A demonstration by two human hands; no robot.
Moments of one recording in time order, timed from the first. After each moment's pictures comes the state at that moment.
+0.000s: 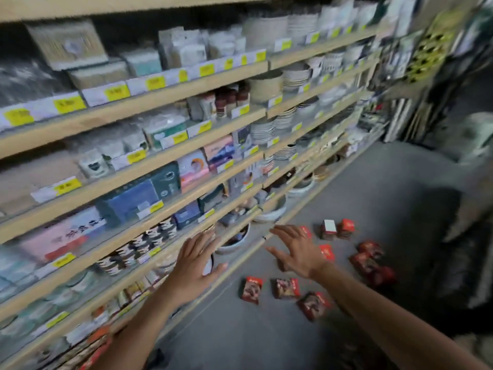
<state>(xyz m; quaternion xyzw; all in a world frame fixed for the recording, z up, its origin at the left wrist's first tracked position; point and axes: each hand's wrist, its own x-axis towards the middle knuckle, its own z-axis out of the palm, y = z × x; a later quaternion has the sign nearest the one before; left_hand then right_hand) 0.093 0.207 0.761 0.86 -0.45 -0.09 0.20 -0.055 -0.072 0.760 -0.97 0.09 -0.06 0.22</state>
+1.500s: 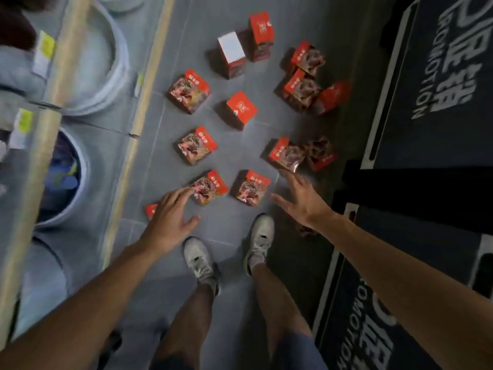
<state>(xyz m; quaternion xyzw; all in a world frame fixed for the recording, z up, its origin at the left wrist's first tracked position) 0.161 -0.237 0.255 0.73 -0.55 -0.39 0.06 -0.127 -0.403 0.275 -0.71 0.52 0.16 0.43</state>
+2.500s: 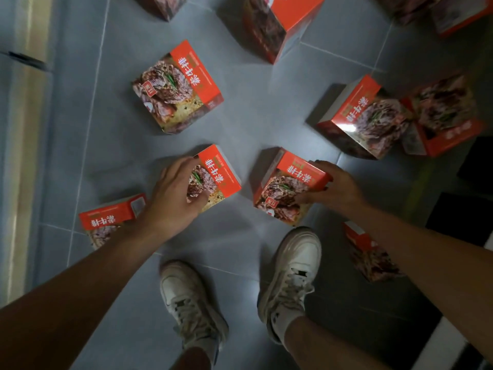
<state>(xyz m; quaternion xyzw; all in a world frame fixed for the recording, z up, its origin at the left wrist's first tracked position) 0.167 -0.268 -0.098 0.78 -0.46 -0.43 0.10 -0.146 -0.414 -0.158 -0.55 0.61 0.09 0.56</state>
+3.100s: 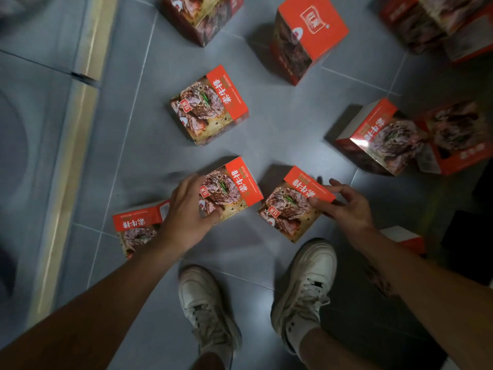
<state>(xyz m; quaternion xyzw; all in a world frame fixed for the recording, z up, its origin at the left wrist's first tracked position) 0.183 -0.239 -0.092 0.81 -0.36 -0.44 0.09 -0.121 -0.379 -0.140 -0.38 0.68 -0.08 0.62</state>
